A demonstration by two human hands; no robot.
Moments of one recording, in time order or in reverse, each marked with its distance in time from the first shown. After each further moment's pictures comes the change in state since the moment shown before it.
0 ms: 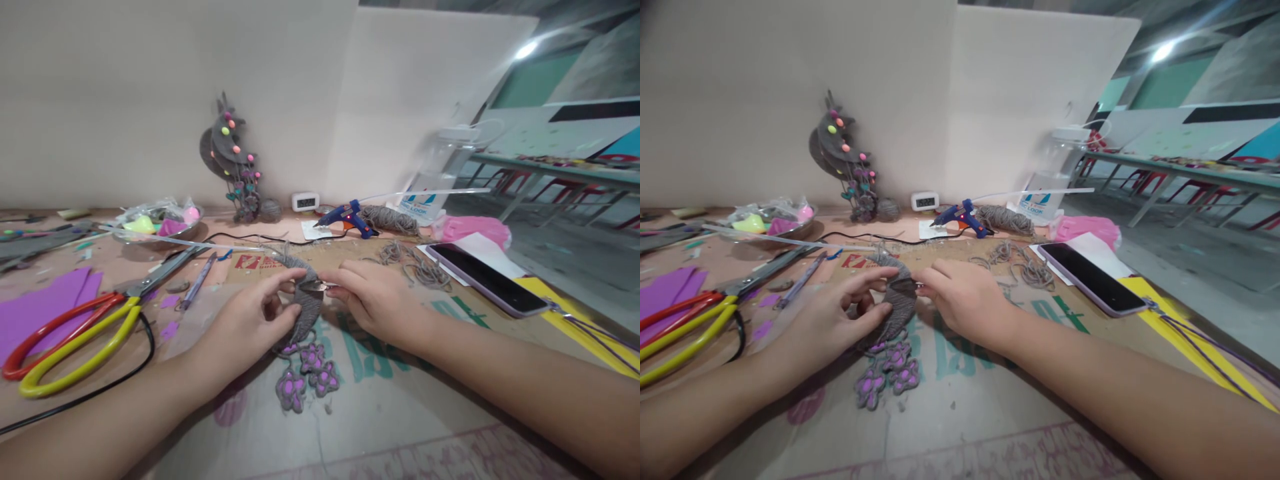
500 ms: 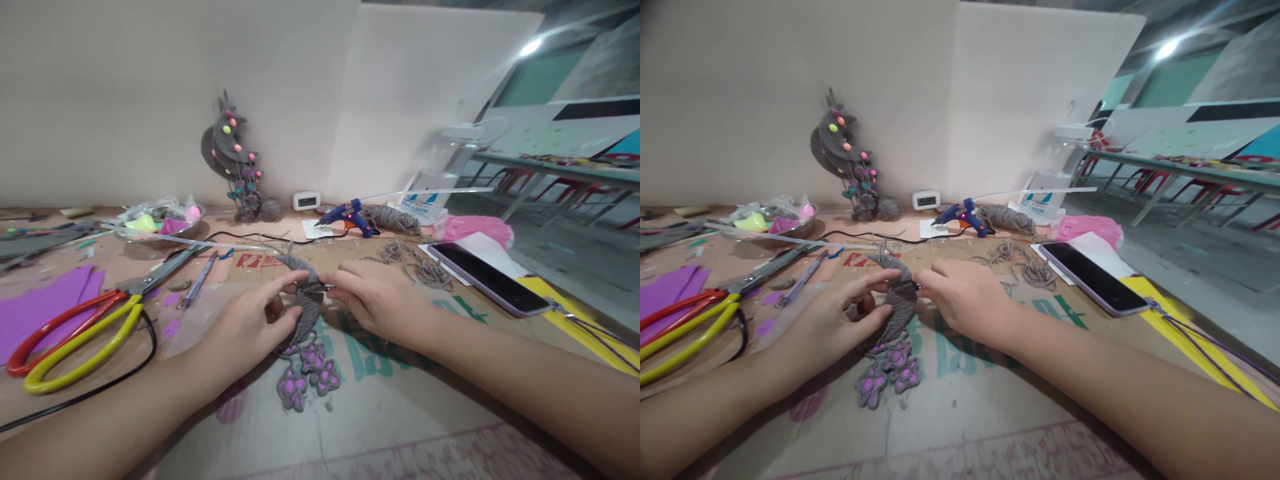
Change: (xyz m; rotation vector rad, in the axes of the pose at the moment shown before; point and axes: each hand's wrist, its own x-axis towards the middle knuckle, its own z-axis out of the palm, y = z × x) left_hand -0.004 -0.006 0.002 0.090 0.002 0.065; right_hand 0.002 -0.001 -0.007 -0.020 -0.126 0.013
